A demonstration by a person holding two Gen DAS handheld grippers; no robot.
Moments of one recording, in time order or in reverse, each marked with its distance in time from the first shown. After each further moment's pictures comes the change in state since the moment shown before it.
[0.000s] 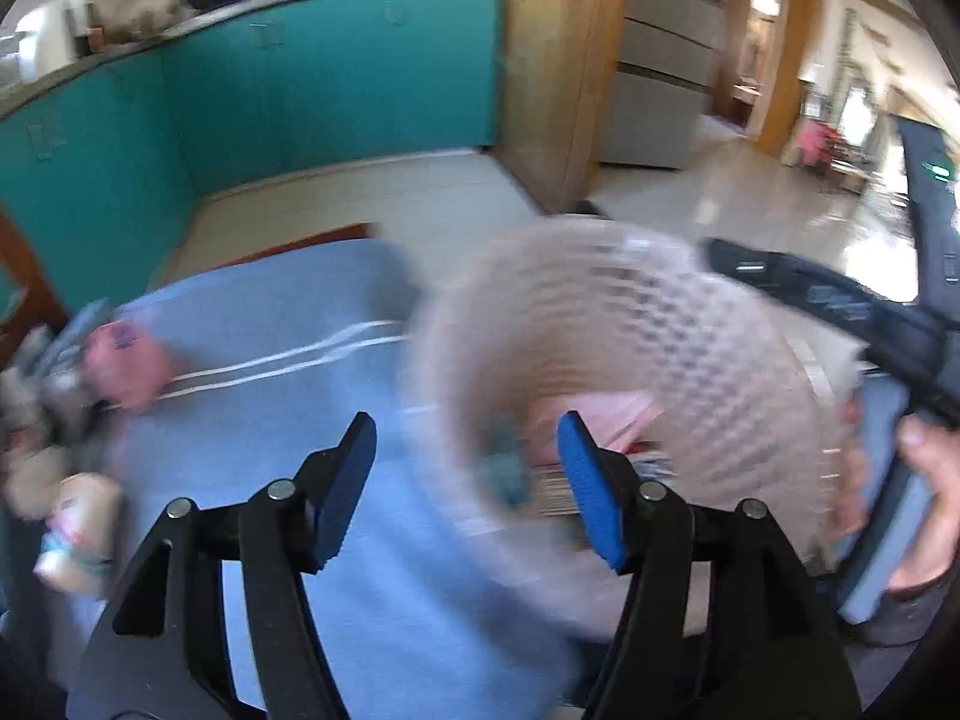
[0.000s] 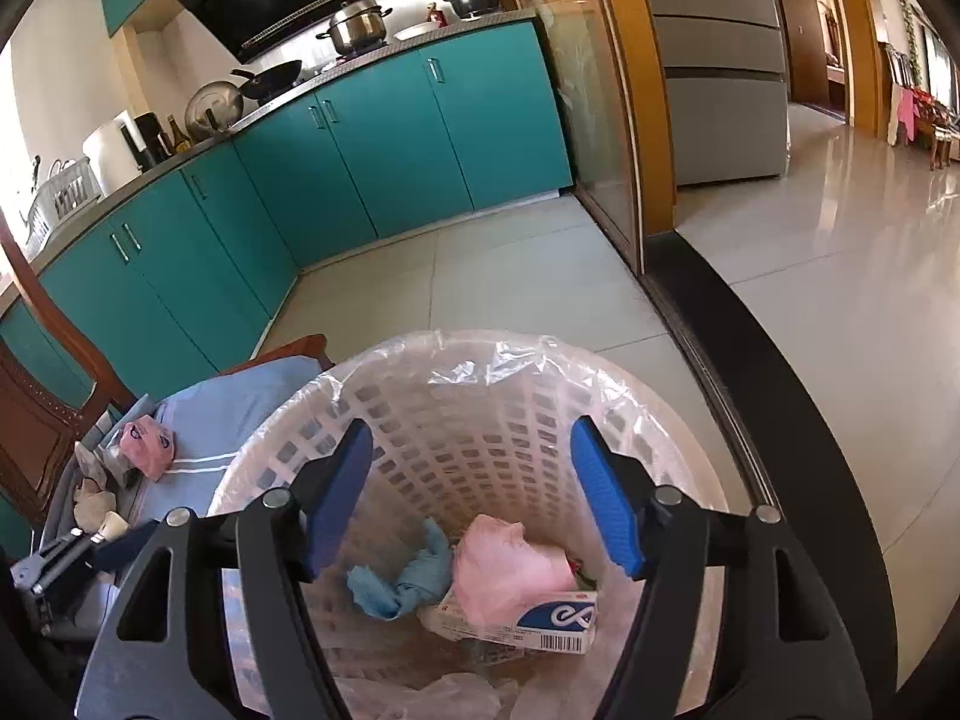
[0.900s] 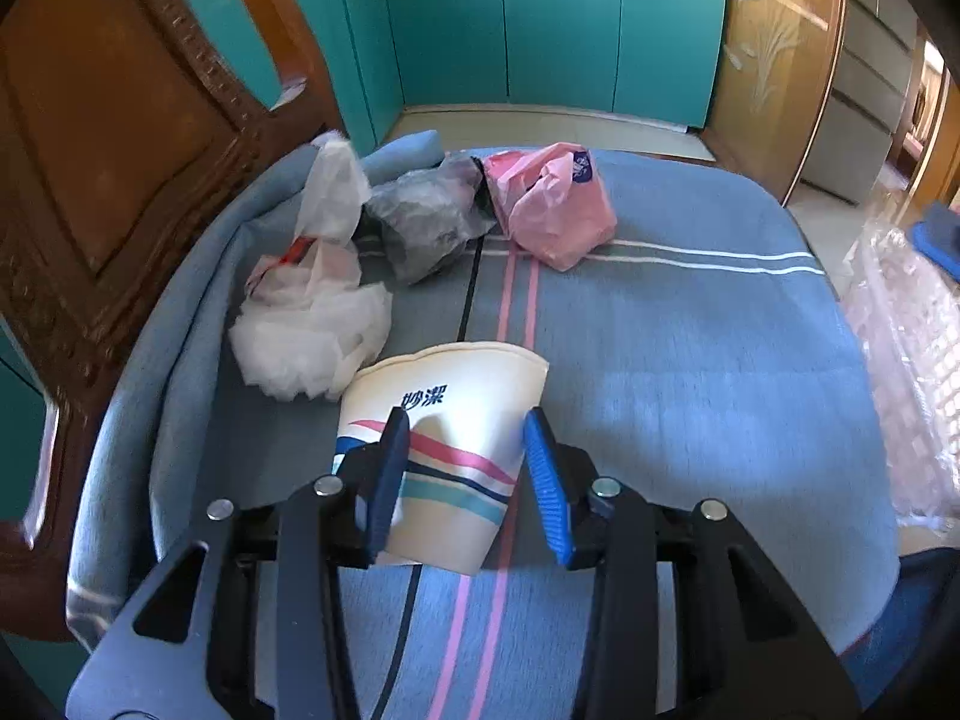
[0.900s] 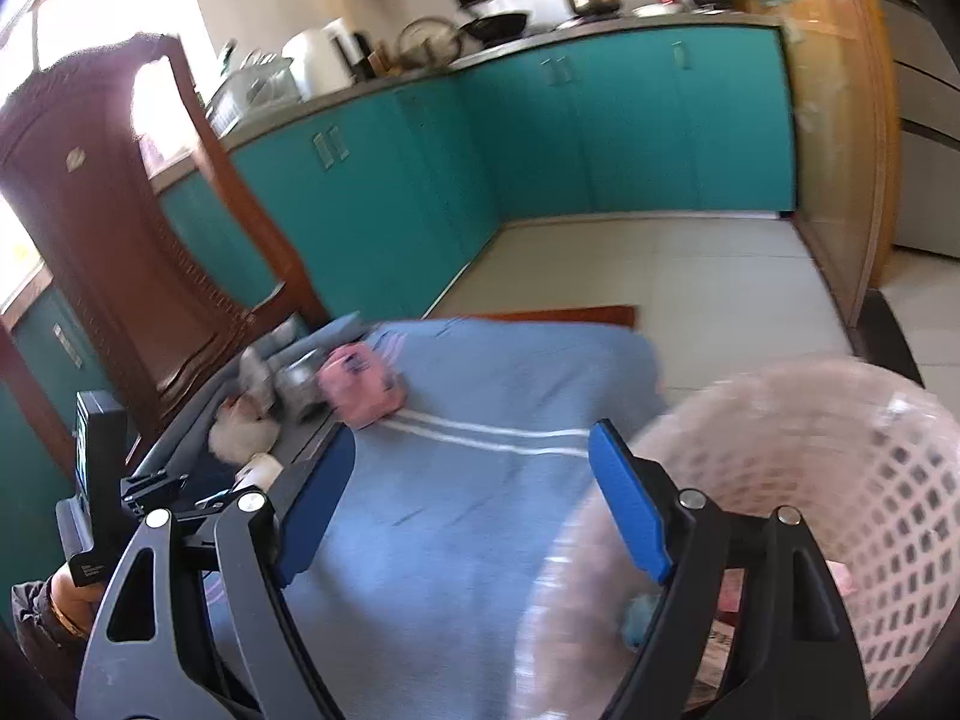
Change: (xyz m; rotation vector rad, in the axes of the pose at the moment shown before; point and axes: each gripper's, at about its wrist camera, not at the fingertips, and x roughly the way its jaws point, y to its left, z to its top) left arm -0.009 0.212 -0.074 -0.255 0.119 0.271; right arm 0.036 0.182 -0.021 -0.281 0.091 0.420
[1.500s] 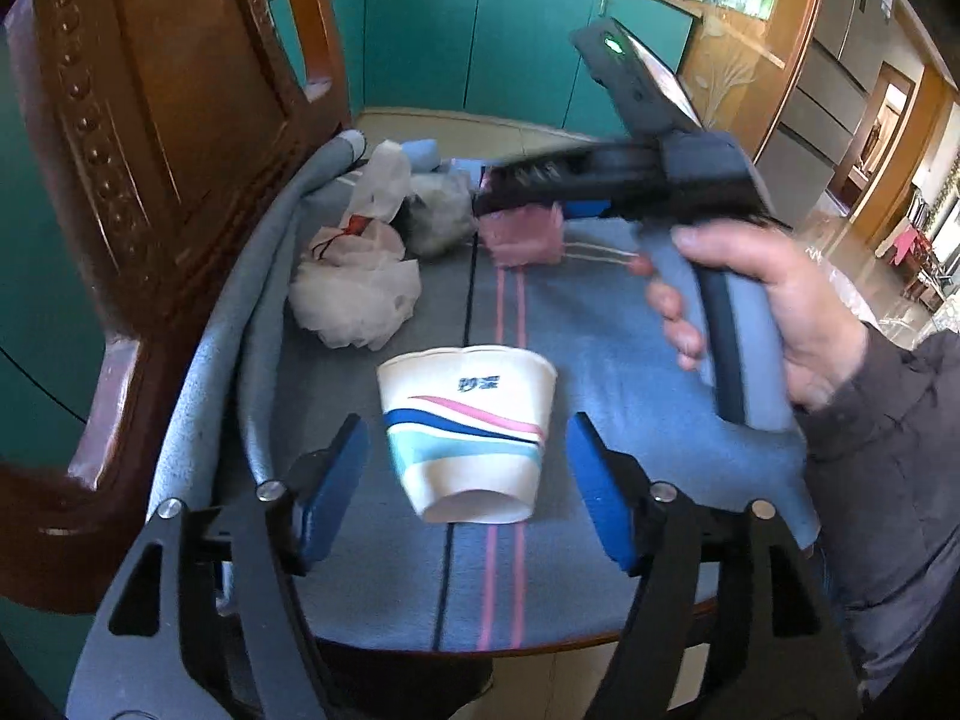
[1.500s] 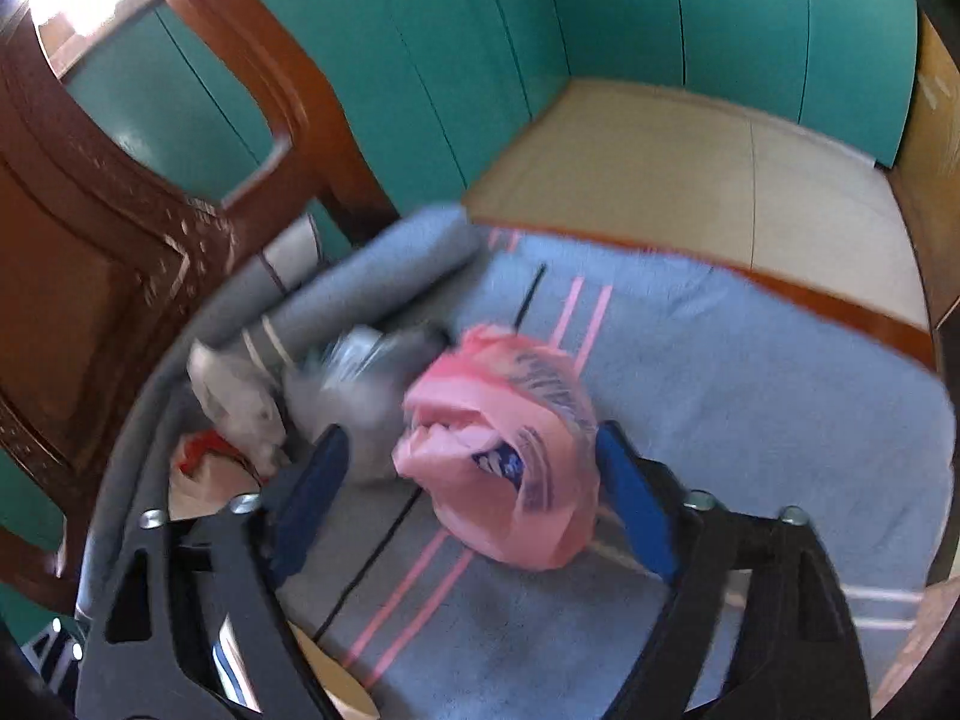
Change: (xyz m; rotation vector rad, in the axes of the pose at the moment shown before) left arm -0.046 0.050 -0.013 -0.026 -0.010 -0.176; right arm 0.222 0.114 0.040 -0.062 0.401 0.010
